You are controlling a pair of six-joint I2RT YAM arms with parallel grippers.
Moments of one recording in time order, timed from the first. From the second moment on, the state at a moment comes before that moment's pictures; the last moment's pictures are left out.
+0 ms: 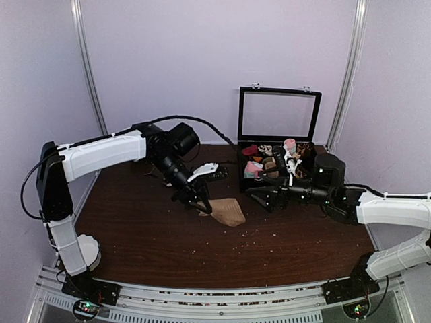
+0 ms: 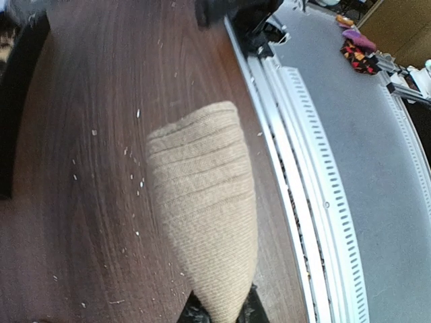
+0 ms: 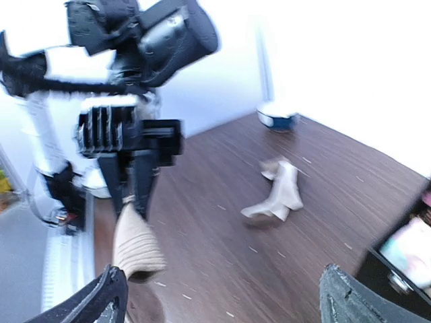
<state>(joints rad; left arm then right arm) -0.79 1.86 1.66 -1.05 0.78 0.77 0.71 1.19 0.62 0.42 -0.42 0.13</state>
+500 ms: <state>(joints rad) -0.86 1.78 1.73 -1.17 0.82 0.83 0.76 1.35 0.76 0.52 -0.83 0.35</state>
